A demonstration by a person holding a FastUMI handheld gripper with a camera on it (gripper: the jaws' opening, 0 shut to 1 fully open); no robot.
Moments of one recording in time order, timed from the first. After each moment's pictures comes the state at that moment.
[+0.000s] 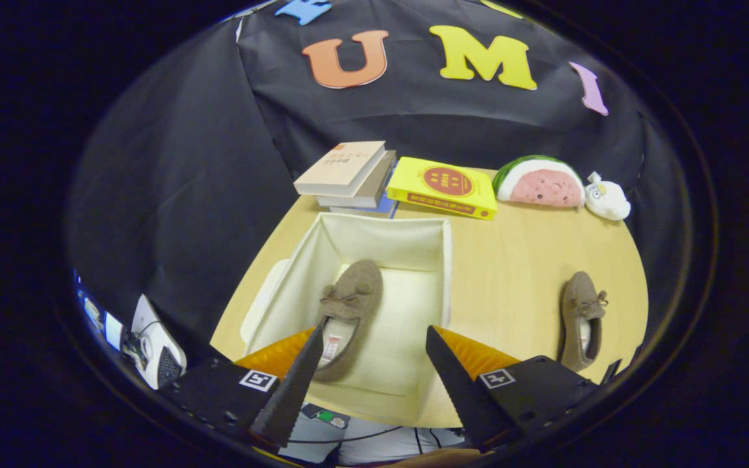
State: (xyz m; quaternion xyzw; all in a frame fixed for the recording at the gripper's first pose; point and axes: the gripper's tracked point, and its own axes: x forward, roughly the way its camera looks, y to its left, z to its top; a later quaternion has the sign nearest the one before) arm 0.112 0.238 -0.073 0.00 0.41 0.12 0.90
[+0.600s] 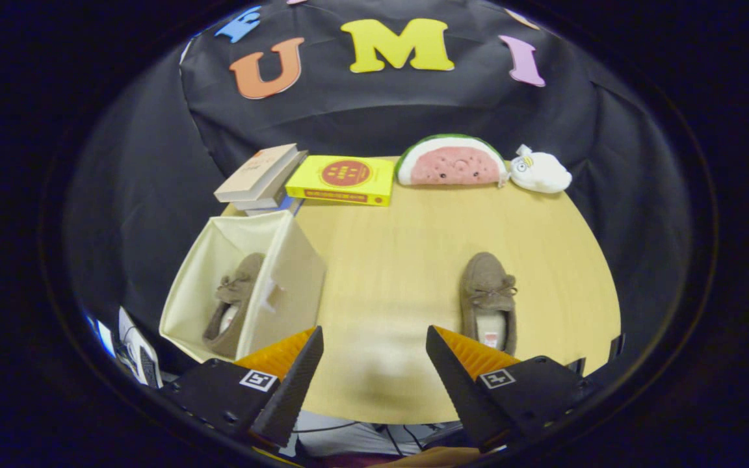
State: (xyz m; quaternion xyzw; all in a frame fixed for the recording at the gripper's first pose) arm 0.123 0.042 -0.096 0.02 0.44 0.03 0.90
